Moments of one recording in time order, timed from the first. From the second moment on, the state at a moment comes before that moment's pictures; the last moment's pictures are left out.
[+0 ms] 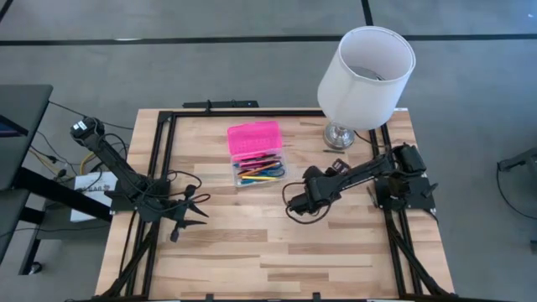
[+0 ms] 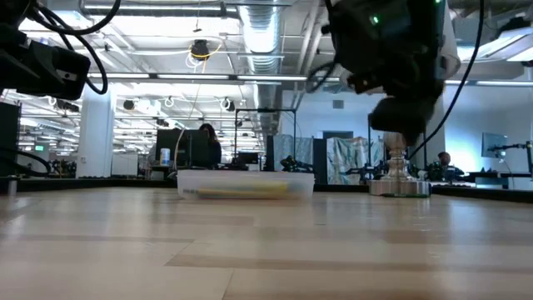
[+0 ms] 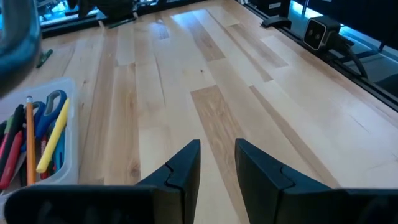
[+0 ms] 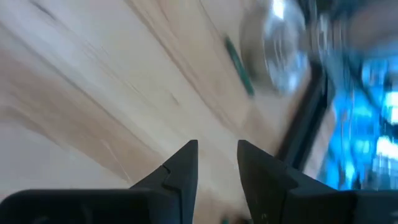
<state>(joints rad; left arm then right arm) -0.80 0.63 0.16 0.03 -0.53 -0.13 0.23 1.88 1.30 -1.48 0.54 1.06</state>
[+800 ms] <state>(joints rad) -0.80 0.63 0.16 0.01 -0.54 -0.16 -0.16 1.88 1.21 -1.20 0.50 0.75</state>
